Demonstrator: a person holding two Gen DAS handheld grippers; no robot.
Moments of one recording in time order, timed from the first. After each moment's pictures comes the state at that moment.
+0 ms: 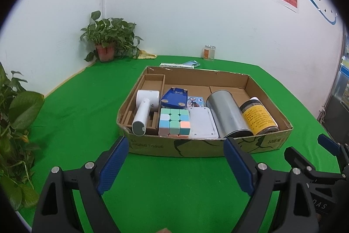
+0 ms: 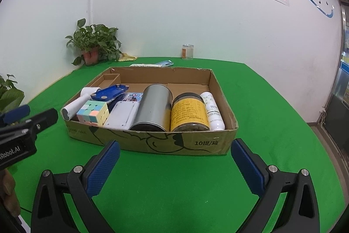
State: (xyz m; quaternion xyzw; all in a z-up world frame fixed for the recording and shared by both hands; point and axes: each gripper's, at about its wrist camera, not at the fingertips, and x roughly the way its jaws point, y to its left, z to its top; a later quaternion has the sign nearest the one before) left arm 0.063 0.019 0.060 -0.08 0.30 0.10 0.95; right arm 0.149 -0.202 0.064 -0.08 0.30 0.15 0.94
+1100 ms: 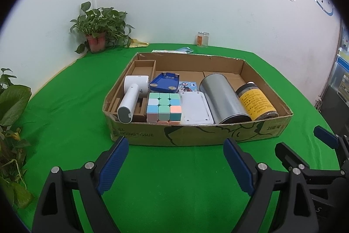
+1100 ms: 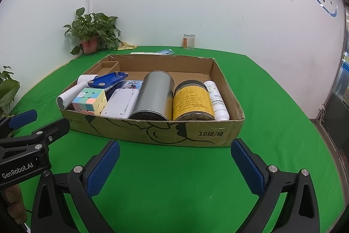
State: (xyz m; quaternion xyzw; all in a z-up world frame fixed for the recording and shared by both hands) left arm 0.076 0.011 0.039 -0.07 0.33 0.08 0.94; right arm 0.151 -0.186 0.046 -0.10 0.33 0.14 0.93
